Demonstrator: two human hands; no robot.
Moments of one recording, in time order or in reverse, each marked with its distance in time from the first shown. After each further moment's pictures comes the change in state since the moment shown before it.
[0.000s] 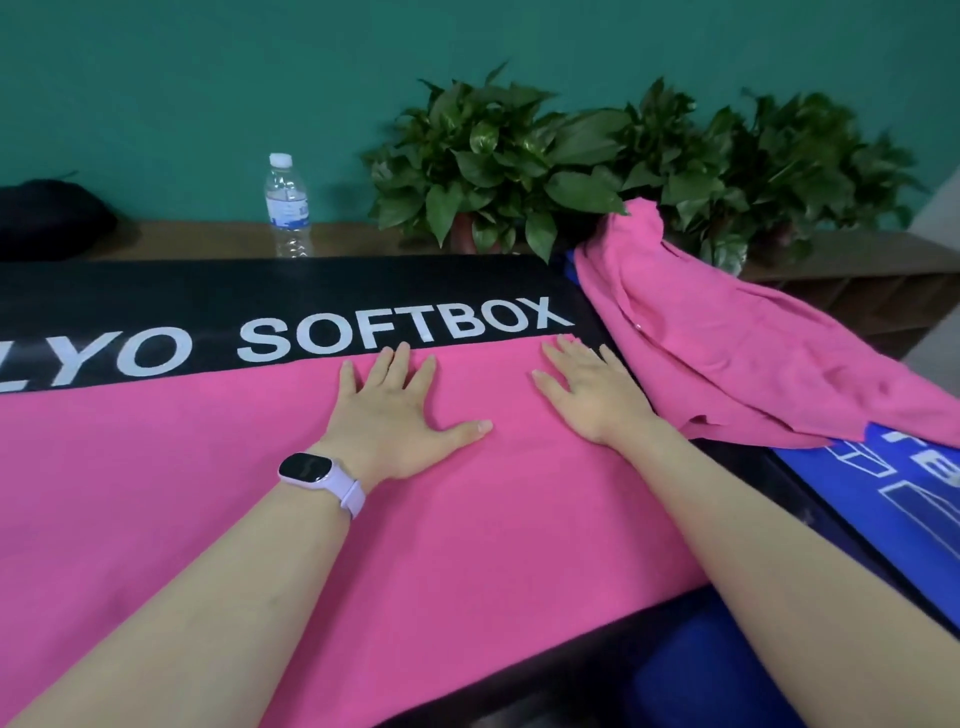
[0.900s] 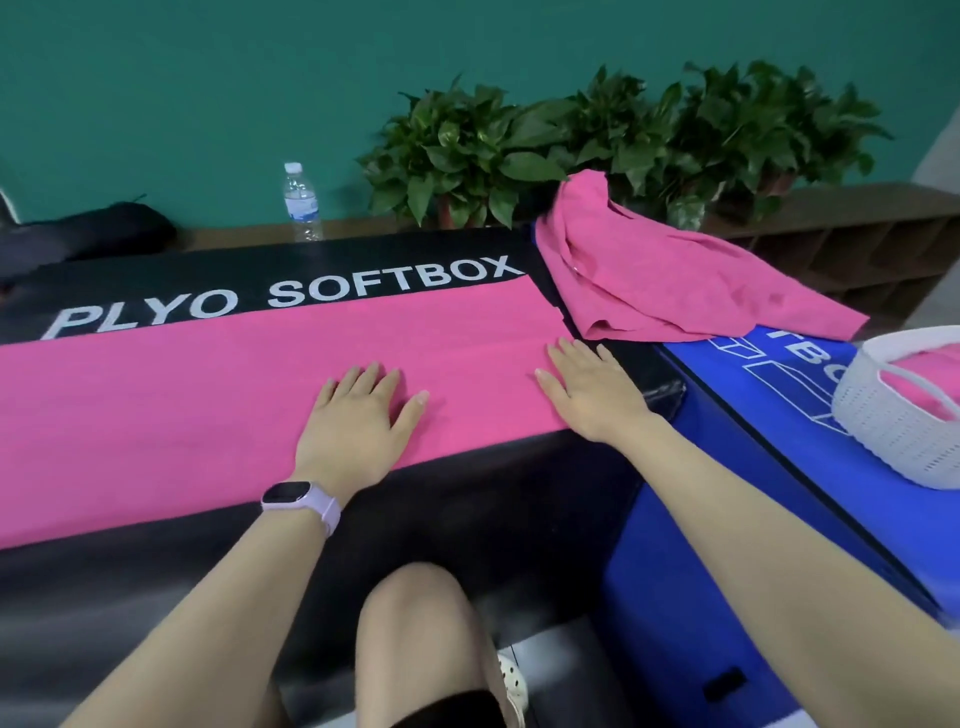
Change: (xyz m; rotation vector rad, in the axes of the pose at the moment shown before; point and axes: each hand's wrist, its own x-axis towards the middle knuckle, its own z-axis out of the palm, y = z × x) left_hand -0.178 0.051 0.014 0.012 0.226 -0.038; right_hand -0.183 0.030 -0.014 -0.014 -0.035 -0.037
